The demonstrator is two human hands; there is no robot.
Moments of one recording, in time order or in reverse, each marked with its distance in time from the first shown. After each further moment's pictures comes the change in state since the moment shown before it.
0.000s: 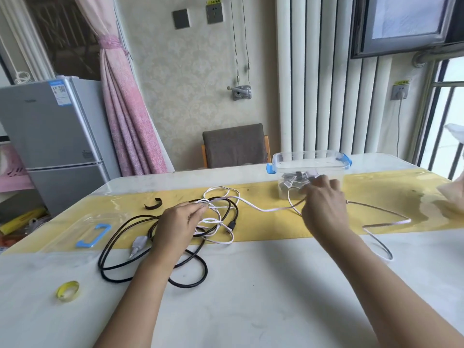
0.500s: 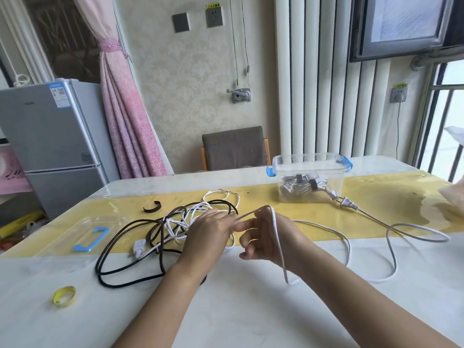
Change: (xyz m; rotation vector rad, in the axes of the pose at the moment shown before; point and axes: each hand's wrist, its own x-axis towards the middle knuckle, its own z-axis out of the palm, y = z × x) left_hand -0.005 0.032 0.039 0.297 -0.076 0.346; right_hand -0.040 -0.063 -0.013 1.494 -0.962 0.365
